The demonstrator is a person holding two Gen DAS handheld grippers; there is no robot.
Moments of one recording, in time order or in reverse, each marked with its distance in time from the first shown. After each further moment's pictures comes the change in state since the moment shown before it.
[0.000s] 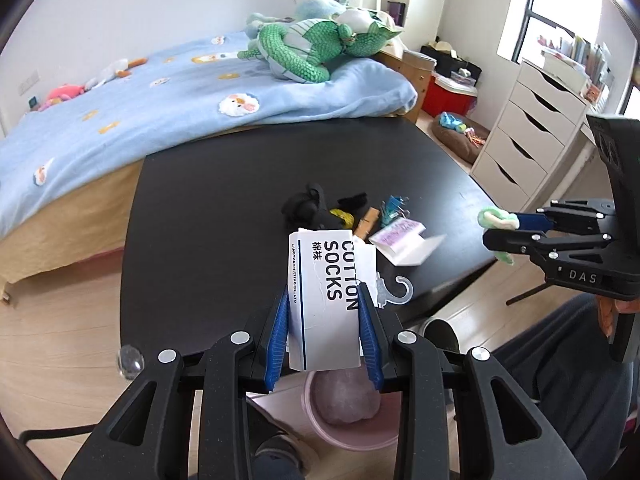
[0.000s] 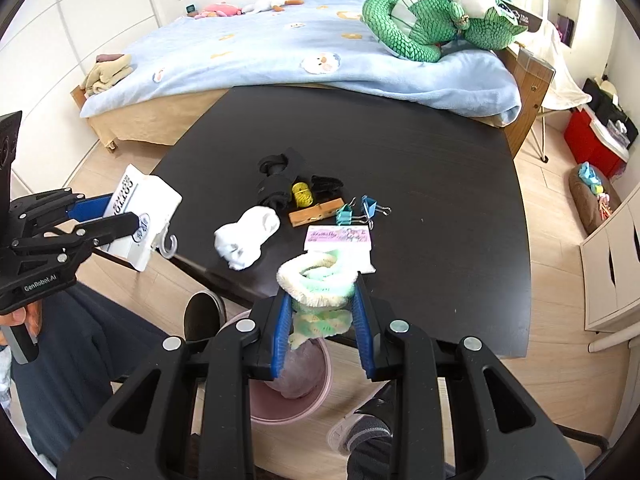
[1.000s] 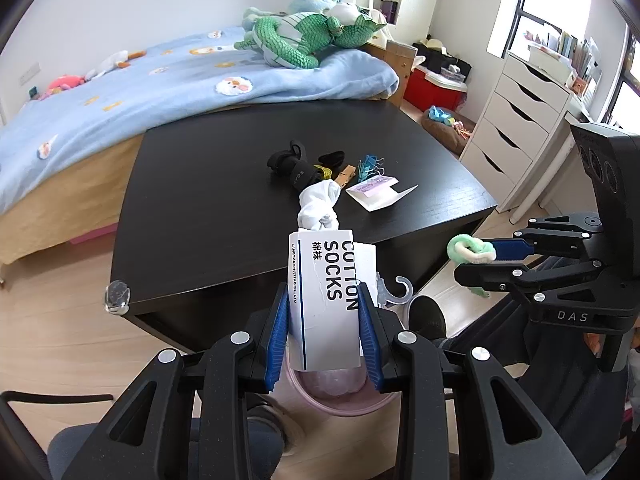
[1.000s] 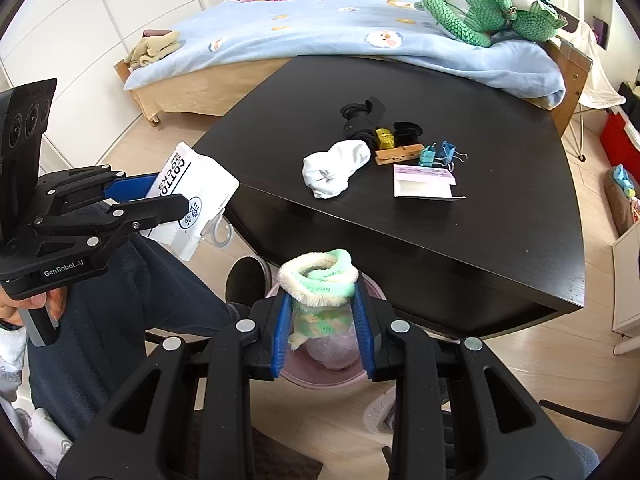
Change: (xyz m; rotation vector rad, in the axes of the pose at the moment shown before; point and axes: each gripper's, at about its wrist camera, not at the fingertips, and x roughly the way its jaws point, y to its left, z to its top) left arm -0.023 -0.015 -0.059 -0.022 -0.009 -0.036; right arm -0.005 0.054 -0.062 -0.066 0.036 0.137
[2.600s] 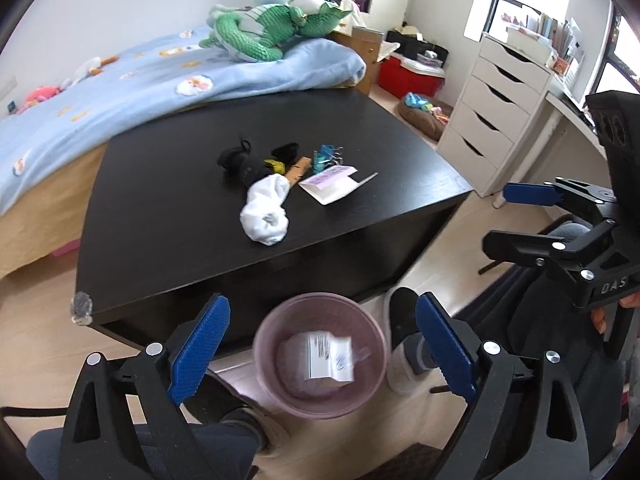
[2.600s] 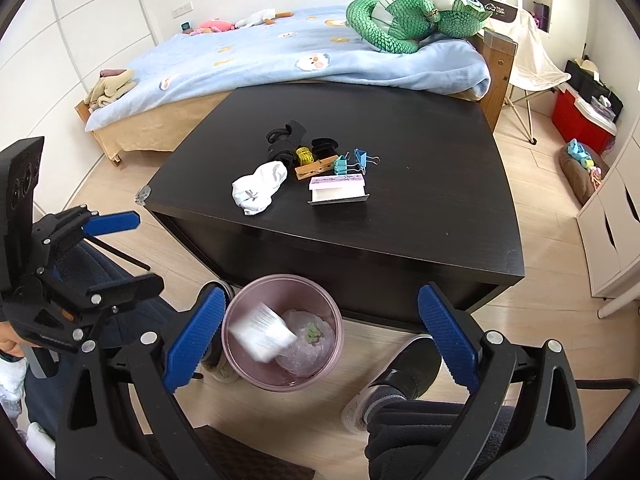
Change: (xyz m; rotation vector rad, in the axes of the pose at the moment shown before) left arm 0.017 -0.038 -0.001 0.067 0.038 -0.030; right arm -0.040 -0.046 -0.020 0.130 -0.090 -0.132
